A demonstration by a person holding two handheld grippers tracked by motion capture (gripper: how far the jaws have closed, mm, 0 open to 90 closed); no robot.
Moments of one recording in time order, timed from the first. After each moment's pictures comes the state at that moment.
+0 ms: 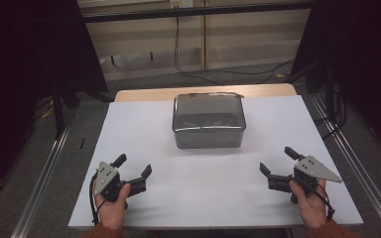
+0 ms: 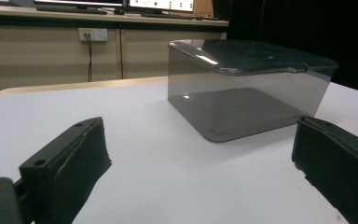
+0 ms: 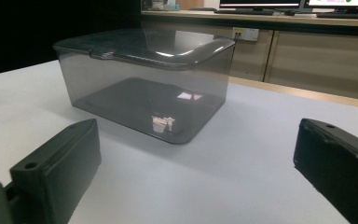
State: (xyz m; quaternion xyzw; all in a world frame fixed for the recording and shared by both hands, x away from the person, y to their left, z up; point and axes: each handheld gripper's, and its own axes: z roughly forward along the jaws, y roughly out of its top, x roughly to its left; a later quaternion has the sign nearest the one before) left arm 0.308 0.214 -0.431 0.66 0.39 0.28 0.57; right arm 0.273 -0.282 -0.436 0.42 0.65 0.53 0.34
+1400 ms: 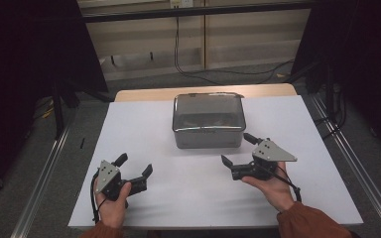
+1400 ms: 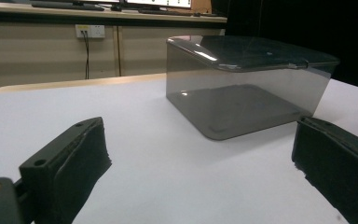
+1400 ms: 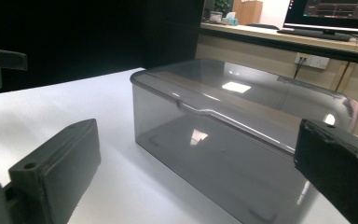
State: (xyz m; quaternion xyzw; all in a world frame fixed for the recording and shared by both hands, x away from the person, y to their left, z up) left arm 0.312 0.213 -0.433 0.67 0.39 0.28 0.57; right arm 0.317 -0.196 -0.409 0.33 0.69 0.57 0.30
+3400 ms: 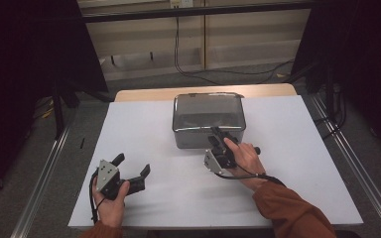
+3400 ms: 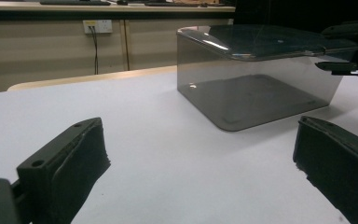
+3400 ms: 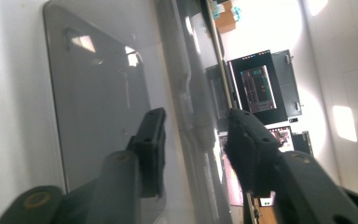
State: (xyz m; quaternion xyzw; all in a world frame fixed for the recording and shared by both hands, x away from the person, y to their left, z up) left arm 0.315 0.218 -0.434 0.68 0.39 0.29 0.55; right arm 0.361 -0.117 -0.430 0.01 0.78 0.19 0.59
